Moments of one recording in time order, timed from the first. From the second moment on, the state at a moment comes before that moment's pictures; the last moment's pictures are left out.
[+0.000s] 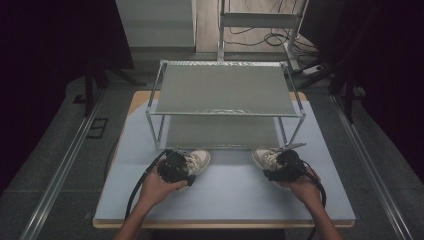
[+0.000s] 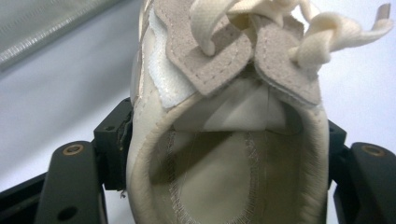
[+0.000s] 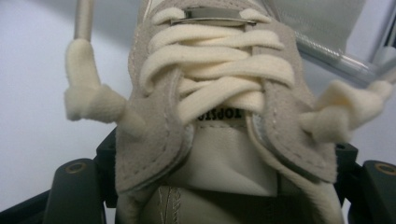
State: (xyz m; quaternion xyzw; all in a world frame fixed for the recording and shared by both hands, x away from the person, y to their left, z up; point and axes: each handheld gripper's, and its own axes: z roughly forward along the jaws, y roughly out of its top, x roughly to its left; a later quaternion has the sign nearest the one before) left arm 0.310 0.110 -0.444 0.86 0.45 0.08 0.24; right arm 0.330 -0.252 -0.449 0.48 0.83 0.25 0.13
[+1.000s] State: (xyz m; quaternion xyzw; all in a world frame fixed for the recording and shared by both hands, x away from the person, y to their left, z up) left arm 0.342 0.094 -0.430 0.84 0.46 0.09 0.26; right arm 0.351 -0.214 -0.437 0.48 0.83 0.26 0.14
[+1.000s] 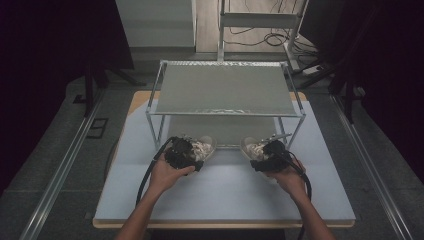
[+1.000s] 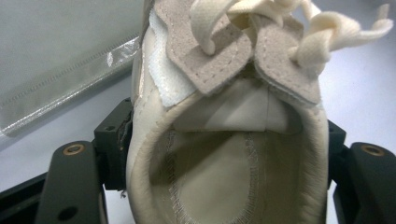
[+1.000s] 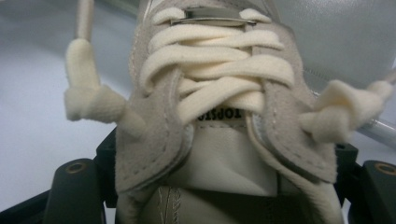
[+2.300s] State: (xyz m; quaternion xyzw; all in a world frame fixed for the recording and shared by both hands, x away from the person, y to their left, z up) left arm 0.383 0.050 -0.444 0.83 0.50 0.10 0.25; right arm 0.388 -0.155 -0.449 0.52 0.81 0.24 0.15
